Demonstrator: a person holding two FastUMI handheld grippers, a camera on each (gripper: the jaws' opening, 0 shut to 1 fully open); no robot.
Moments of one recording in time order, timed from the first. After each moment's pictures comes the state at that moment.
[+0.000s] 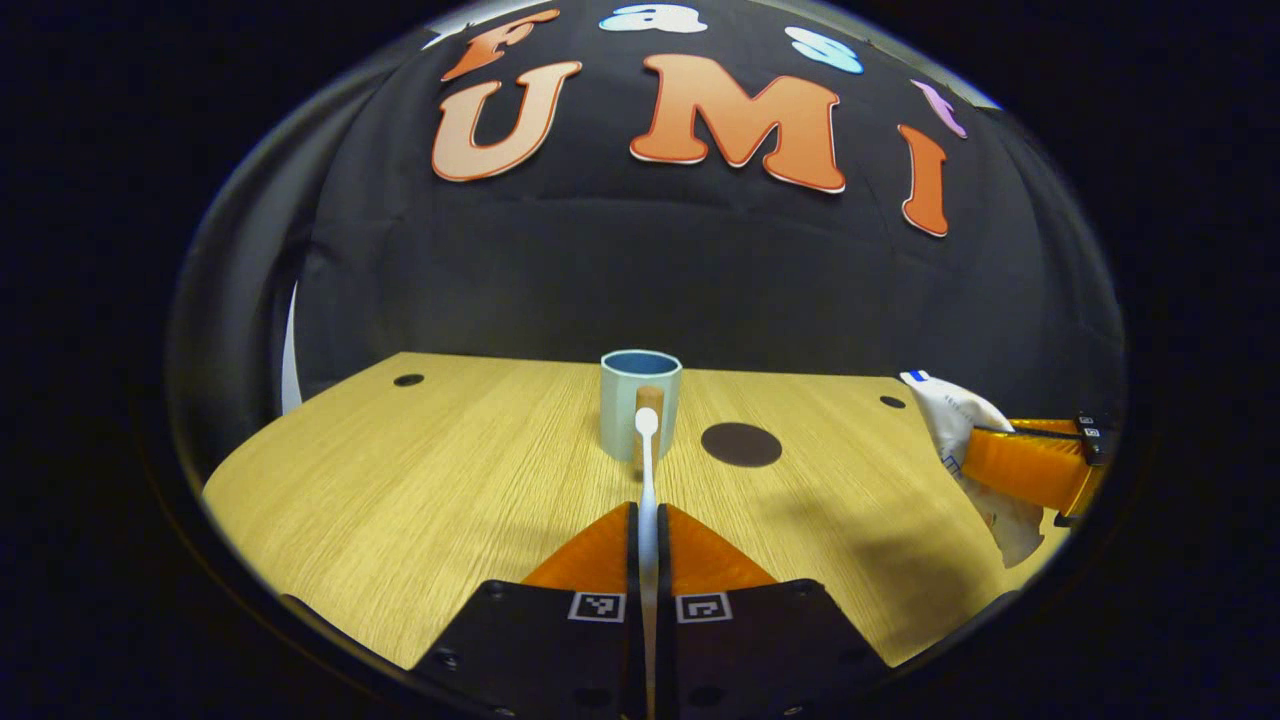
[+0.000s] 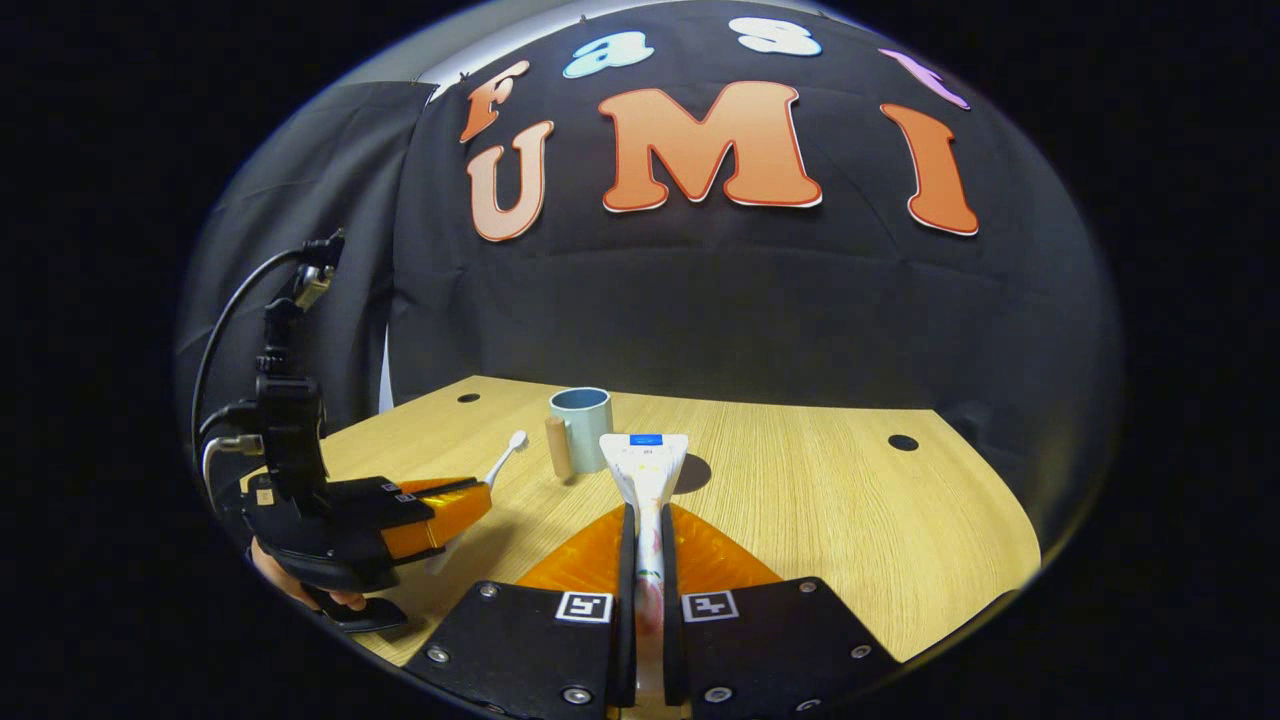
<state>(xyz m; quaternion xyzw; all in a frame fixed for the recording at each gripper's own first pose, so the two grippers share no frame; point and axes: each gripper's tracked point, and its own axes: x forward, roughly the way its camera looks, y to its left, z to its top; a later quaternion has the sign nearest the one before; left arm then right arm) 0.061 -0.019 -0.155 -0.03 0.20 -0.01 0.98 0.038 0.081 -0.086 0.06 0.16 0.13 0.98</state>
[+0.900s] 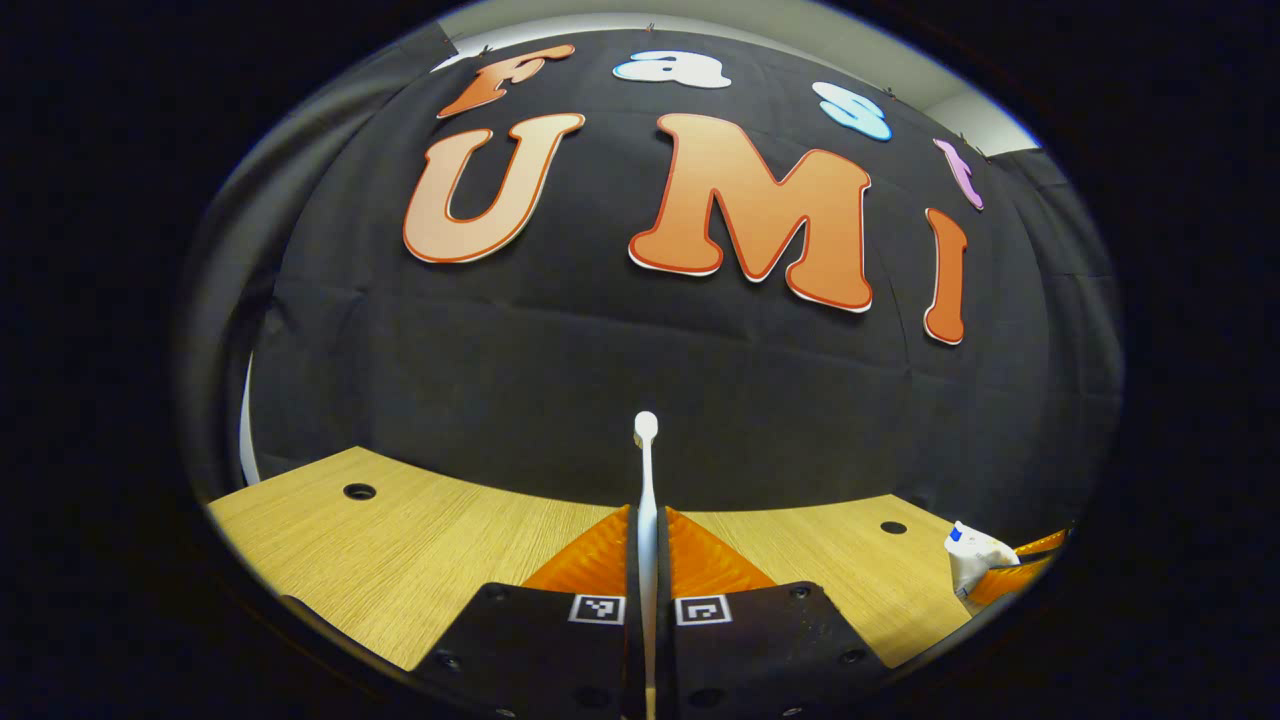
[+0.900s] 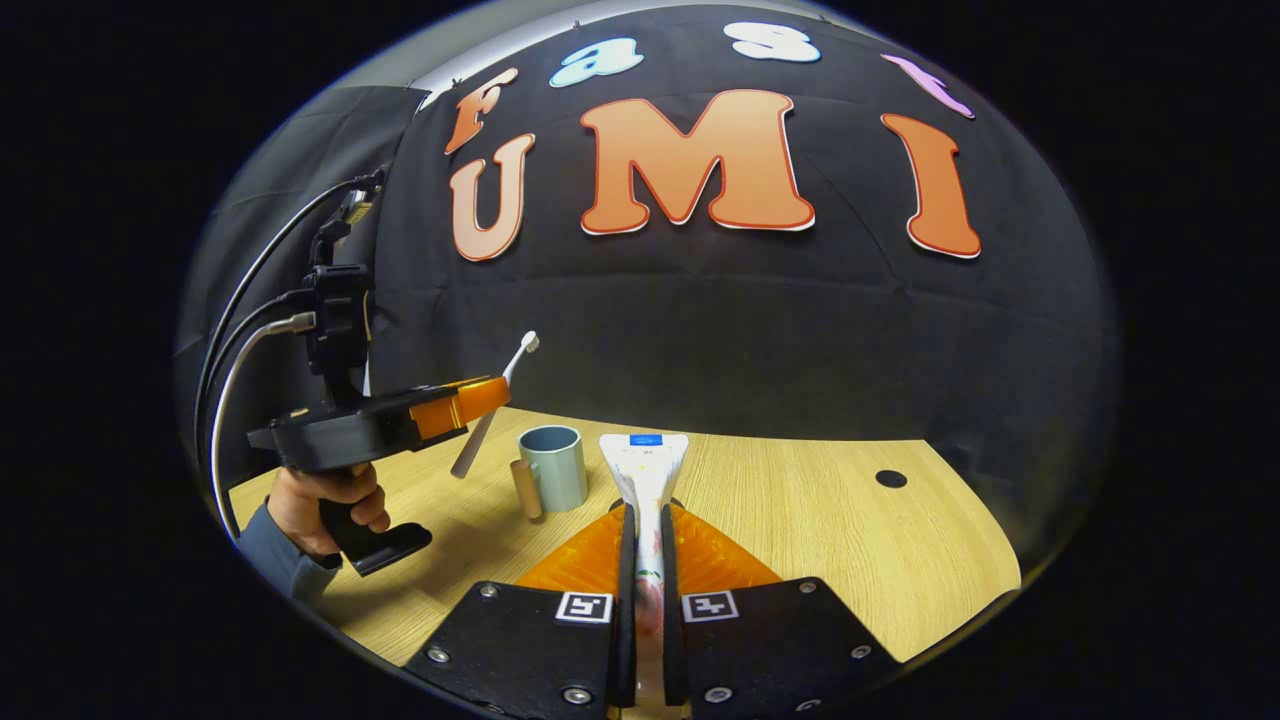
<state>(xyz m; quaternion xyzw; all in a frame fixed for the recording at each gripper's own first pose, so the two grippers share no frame) 0.209 -0.006 -0.053 -0.06 0.07 -0.03 1.00 0.088 0.059 -0.065 0.05 0.14 0.12 0.98</state>
